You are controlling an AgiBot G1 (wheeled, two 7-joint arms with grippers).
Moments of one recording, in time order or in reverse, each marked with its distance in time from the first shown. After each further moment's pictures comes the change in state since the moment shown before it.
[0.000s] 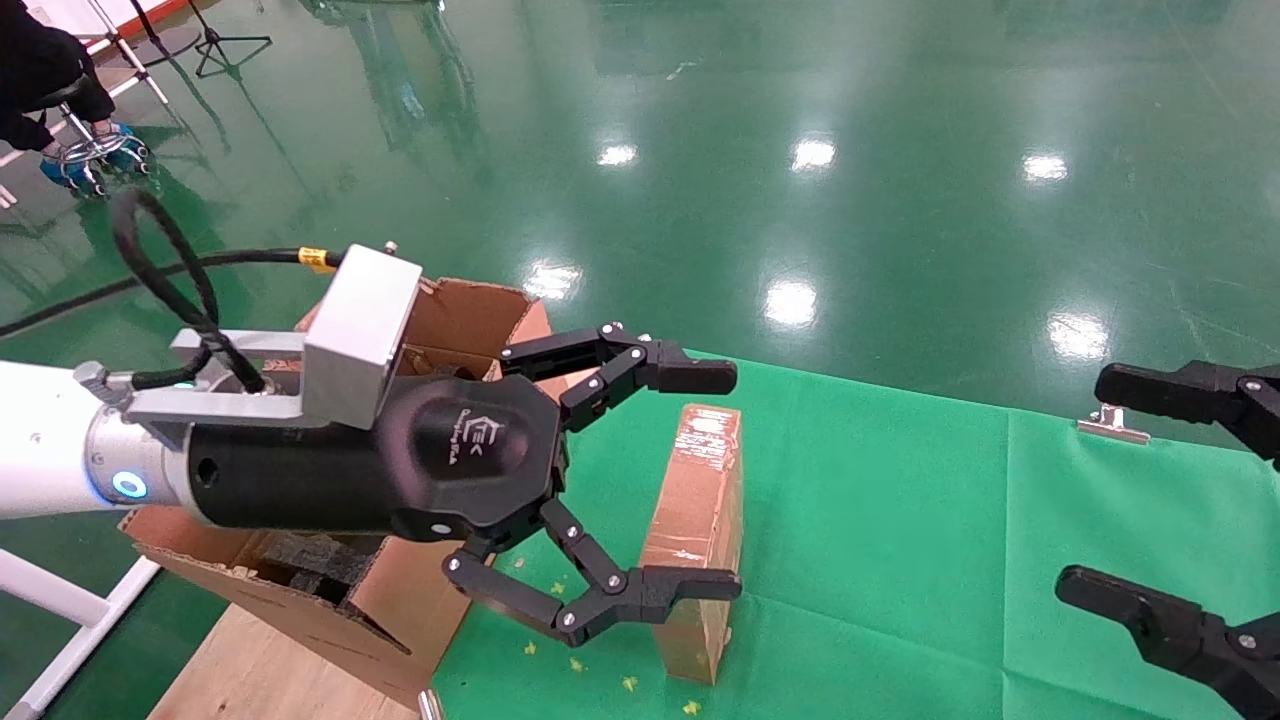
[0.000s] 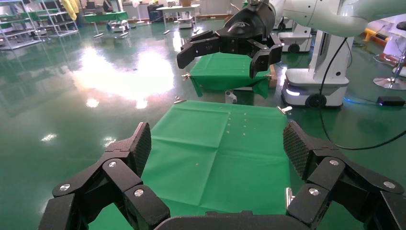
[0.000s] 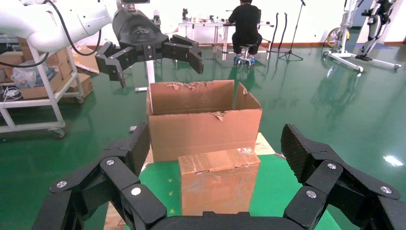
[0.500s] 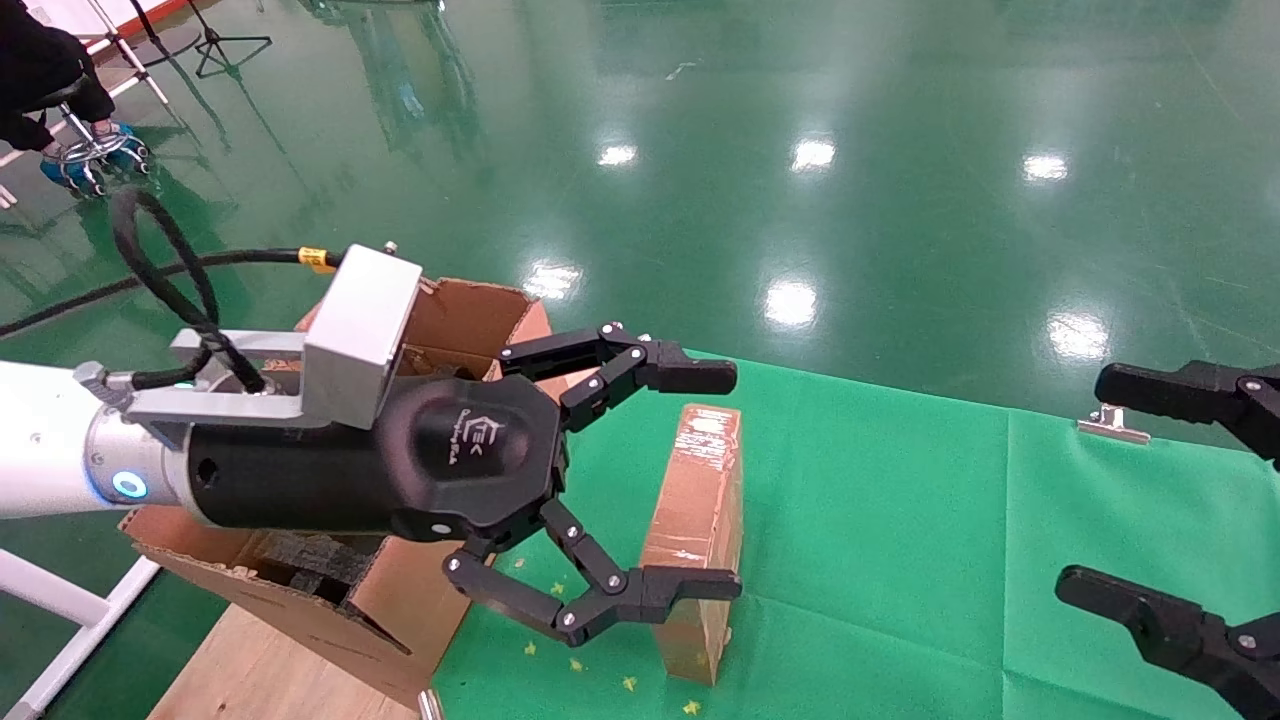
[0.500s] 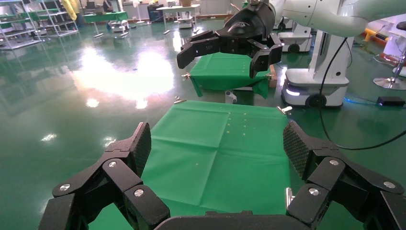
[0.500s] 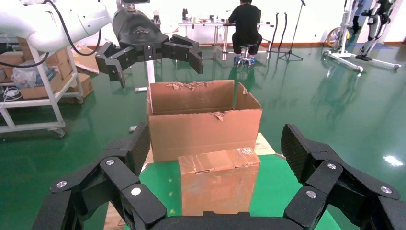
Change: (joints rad) left arm 0.004 0.004 -0.003 0.003 -0.010 0.000 0.001; right arm 0.000 0.000 0.000 0.000 0.000 0.000 0.000
